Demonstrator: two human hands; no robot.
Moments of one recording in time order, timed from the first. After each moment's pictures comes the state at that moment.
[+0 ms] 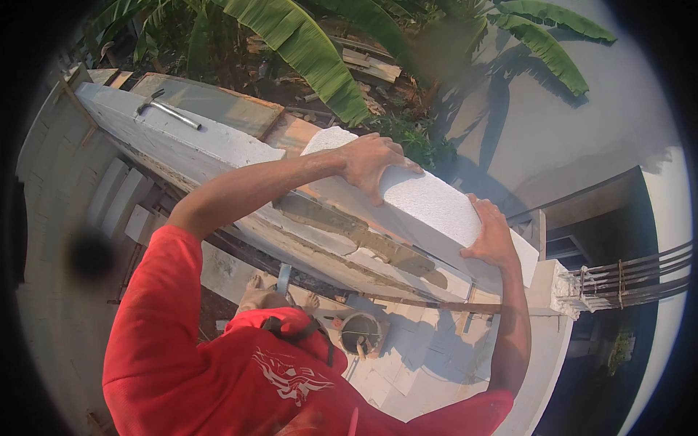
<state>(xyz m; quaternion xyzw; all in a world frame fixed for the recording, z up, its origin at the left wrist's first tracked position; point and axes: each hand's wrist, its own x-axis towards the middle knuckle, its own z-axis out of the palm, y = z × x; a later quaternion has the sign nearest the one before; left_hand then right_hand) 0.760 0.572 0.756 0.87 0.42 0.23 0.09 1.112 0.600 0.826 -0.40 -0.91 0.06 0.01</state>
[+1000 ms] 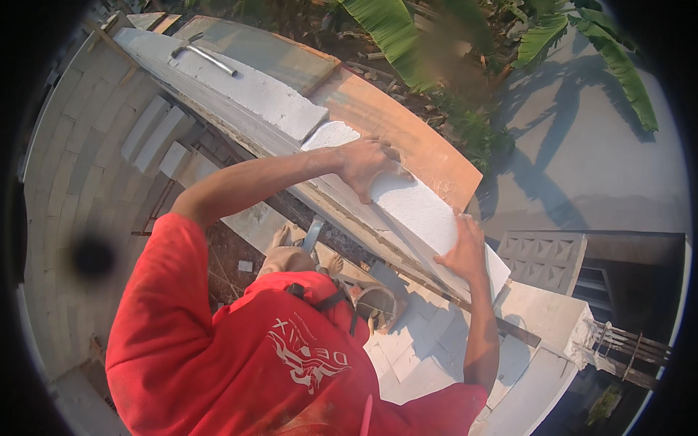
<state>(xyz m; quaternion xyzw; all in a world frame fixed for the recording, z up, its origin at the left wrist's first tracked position) 0.722 0.533 0.650 0.85 0.49 0.11 0.17 1.068 0.588 0.678 -0.36 -0.92 0.14 -0.03</state>
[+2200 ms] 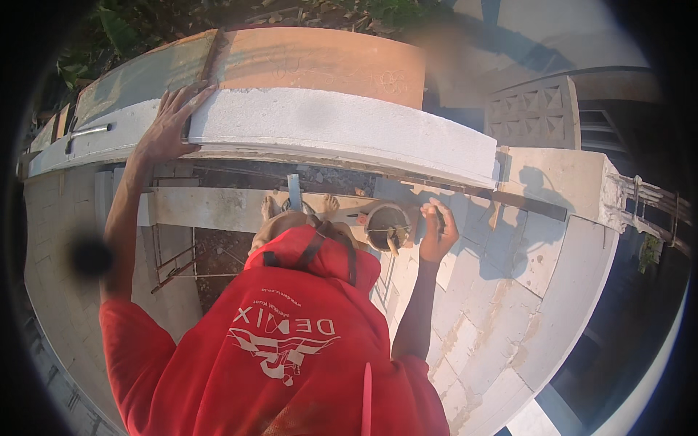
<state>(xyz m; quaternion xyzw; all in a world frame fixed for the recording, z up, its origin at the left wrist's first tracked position) 0.600 0.487 0.651 0.76 0.64 -0.03 0.09 1.166 0.428 0.567 -0.63 -0.48 0.37 0.48</state>
